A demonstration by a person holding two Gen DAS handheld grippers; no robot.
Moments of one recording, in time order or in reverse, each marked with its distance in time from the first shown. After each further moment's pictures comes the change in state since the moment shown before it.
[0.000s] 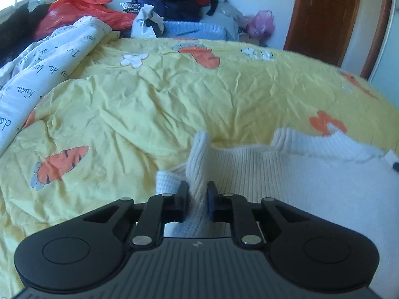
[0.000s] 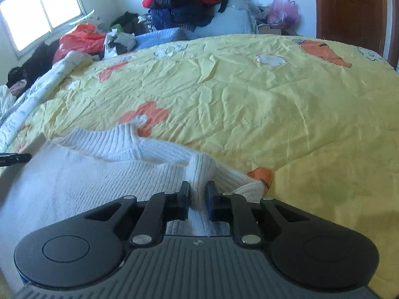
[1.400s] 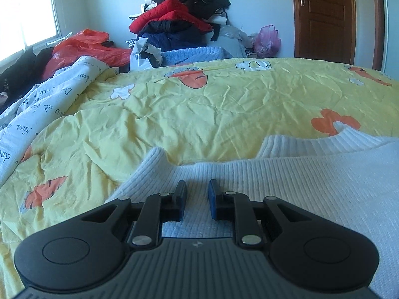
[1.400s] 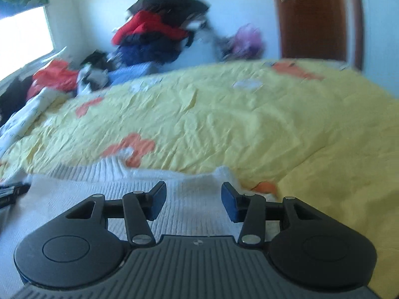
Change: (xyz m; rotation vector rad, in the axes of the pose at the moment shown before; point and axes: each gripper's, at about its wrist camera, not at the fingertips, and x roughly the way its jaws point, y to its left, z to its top) left arm 0.047 -0.061 -0.009 0.127 -0.153 0.166; right arm 0.004 0.033 -0.013 0.095 -0.216 -0.171
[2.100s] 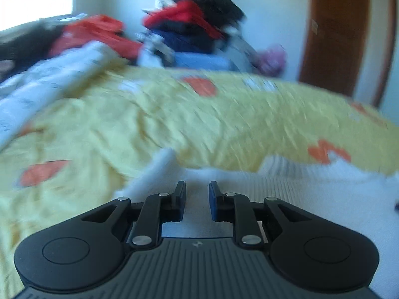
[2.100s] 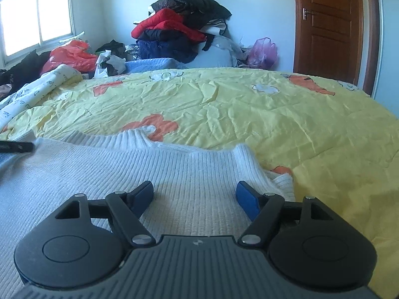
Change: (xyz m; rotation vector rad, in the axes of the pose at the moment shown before) left arm -0.029 0.026 -0.001 -0.204 -0.052 -0.042; right arm -0.003 0.022 -0.033 -0.153 -0.001 0.020
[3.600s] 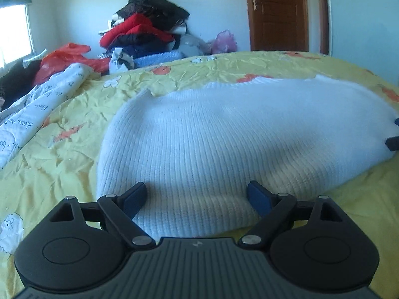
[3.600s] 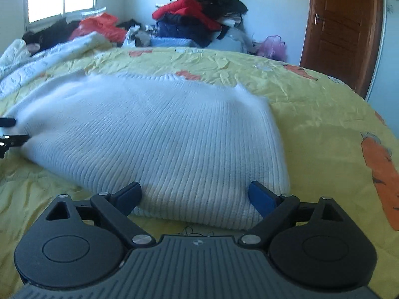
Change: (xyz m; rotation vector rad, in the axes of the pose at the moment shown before) left arm -0.136 -0.008 -0.124 0.302 0.020 -0.114; right arm -0.131 0.026 -0.090 -0.135 0.086 -0.009
